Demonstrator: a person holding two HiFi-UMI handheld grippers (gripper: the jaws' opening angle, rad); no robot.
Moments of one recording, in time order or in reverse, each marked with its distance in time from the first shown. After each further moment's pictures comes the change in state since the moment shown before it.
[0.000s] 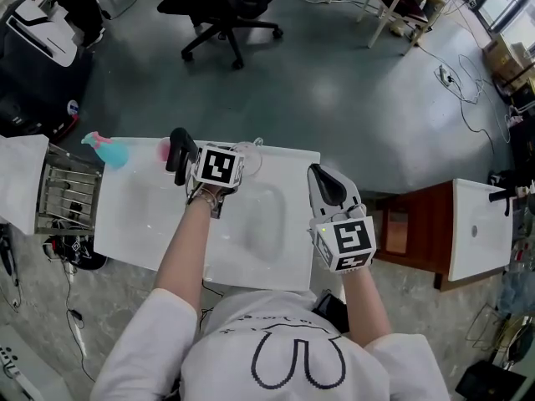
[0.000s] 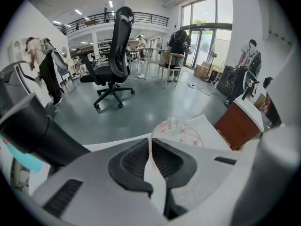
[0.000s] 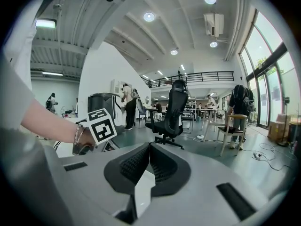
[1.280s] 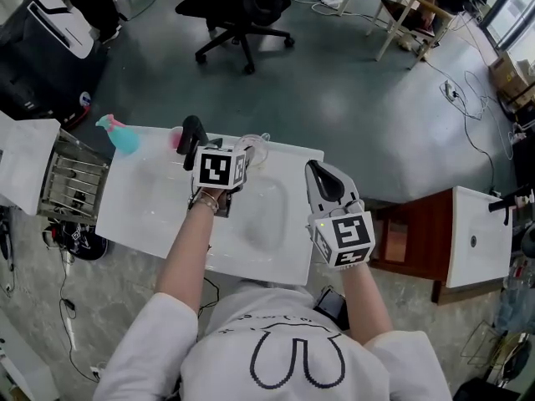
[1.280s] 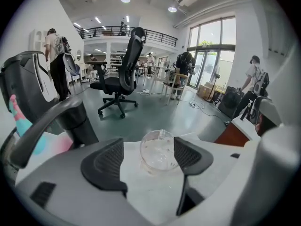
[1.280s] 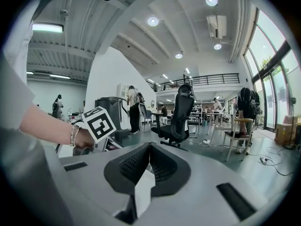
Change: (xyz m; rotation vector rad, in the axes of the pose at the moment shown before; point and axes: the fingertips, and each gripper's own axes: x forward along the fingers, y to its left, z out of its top) left arm -0.050 -0.014 0.007 -0.146 -0.194 -0.010; right arm -0.017 0.022 0.018 -0.020 -0.048 0.069
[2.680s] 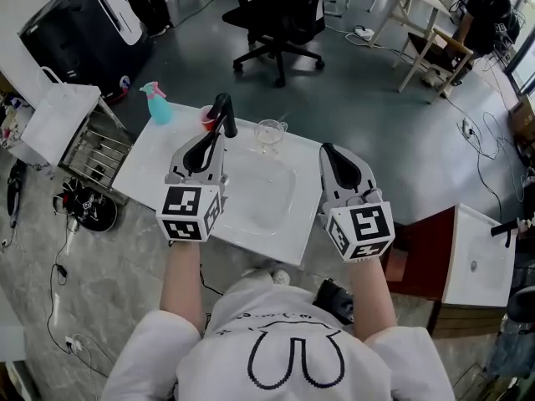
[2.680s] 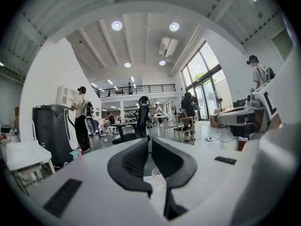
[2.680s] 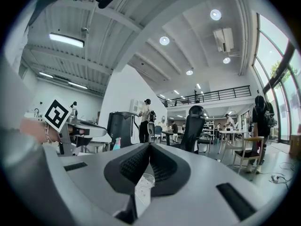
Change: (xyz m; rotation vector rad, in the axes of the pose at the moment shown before) left arm -0.262 -0.048 0.015 0.165 -0.669 0.244; right arm -0.089 0.035 0.075 -0.085 -0.200 0.132
